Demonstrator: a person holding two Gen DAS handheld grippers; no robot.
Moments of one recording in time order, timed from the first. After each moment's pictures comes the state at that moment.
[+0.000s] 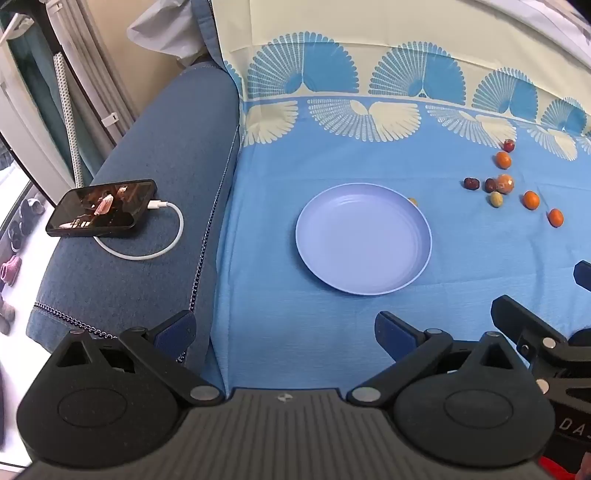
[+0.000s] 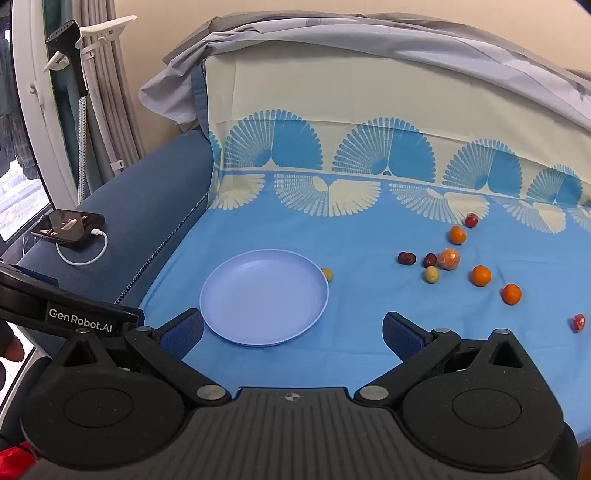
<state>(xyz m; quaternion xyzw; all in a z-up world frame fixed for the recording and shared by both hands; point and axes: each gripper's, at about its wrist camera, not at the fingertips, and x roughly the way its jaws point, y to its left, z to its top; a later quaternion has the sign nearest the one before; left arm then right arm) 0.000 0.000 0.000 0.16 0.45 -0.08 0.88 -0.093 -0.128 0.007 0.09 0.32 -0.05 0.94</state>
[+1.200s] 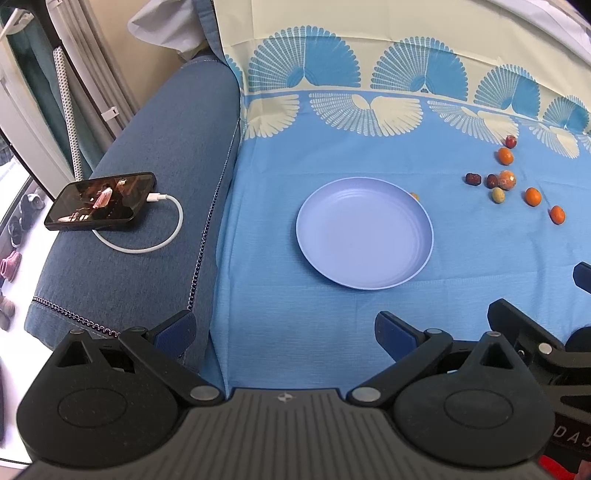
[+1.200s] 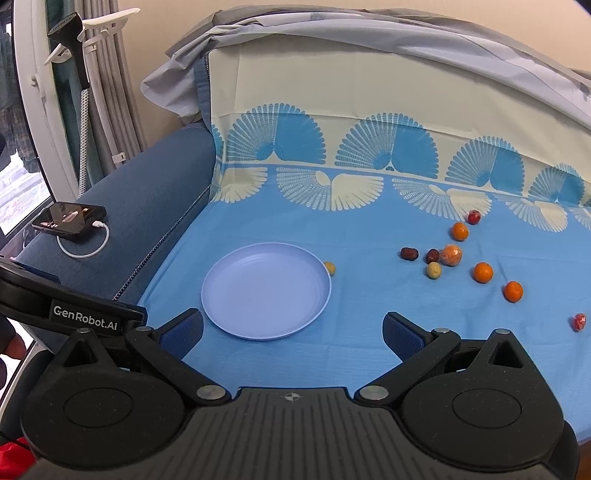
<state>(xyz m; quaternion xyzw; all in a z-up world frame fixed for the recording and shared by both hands) 0.001 0.003 -0.007 0.15 0.45 -0.08 0.88 -0.091 -0.123 0.009 0.08 0.32 -0.05 0.94</state>
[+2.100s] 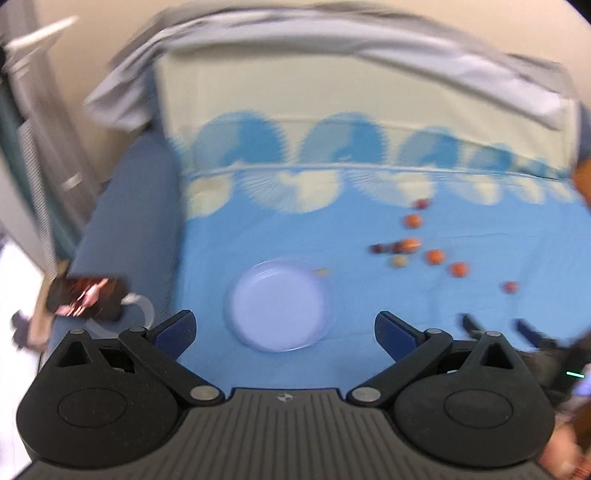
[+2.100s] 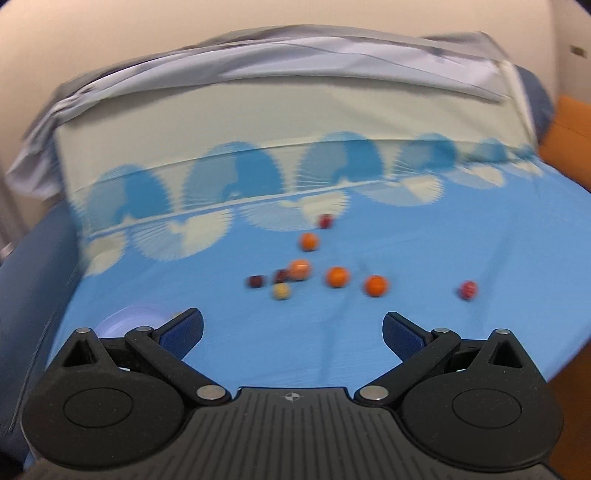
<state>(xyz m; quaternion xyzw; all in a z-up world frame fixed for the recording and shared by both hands) -0.026 -0.051 0.178 0.10 0.43 -0.21 0.87 -0.129 -0.257 0.021 0.15 0.28 -0.26 0.91</state>
